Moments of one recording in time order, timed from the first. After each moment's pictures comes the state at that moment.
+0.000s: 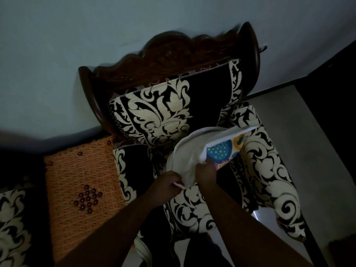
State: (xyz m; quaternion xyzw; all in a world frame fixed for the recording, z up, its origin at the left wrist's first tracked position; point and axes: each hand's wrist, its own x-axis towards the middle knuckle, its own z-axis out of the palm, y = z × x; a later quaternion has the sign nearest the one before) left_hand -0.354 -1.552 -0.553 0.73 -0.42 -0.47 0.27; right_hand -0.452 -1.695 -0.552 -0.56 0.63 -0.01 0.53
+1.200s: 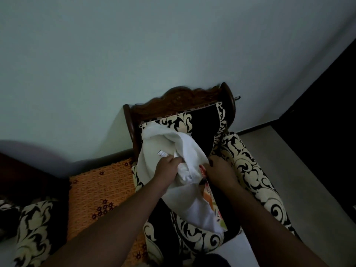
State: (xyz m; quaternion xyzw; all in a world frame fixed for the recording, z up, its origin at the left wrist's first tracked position) left_hand -0.365 -1.522 -0.349 0.77 -0.15 -0.40 0.48; right_hand -0.506 -1.652 -0.334 -0.83 0.45 0.01 0.33
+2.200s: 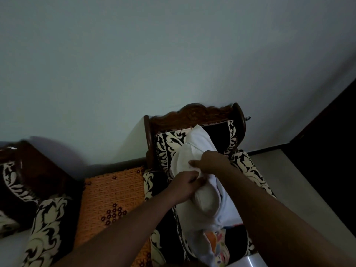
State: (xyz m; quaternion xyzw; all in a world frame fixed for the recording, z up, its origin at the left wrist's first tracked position) left_hand -0.393 -1.478 -0.313 0.74 -0.42 -0.33 0.41; right_hand -0.423 -1.642 -0.289 -0.89 0.36 0.18 0.20
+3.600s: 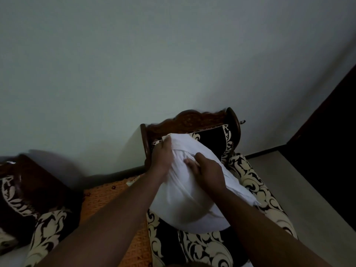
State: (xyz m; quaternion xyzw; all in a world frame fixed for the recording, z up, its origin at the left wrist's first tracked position) left_hand -0.331 -1.509 -0.250 0.79 -0.11 -0.21 0.56; right_hand -0.475 -1.597 -0.280 -0.91 0.25 -0.24 0.24
